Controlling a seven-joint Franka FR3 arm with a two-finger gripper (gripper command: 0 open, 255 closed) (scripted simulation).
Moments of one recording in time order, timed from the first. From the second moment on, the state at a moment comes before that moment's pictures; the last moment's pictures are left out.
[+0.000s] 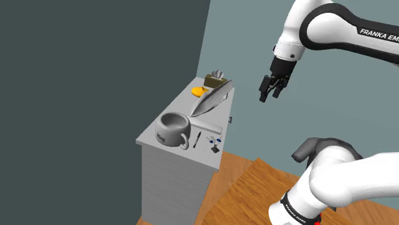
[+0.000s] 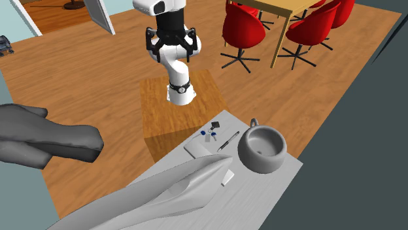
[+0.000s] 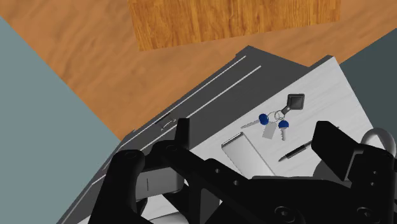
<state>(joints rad) -0.02 -0.77 -0.05 -2.30 -0.09 1.50 0.12</state>
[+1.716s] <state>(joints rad) 0.12 -0.03 -0.13 -2.21 0.01 2.17 -0.29</state>
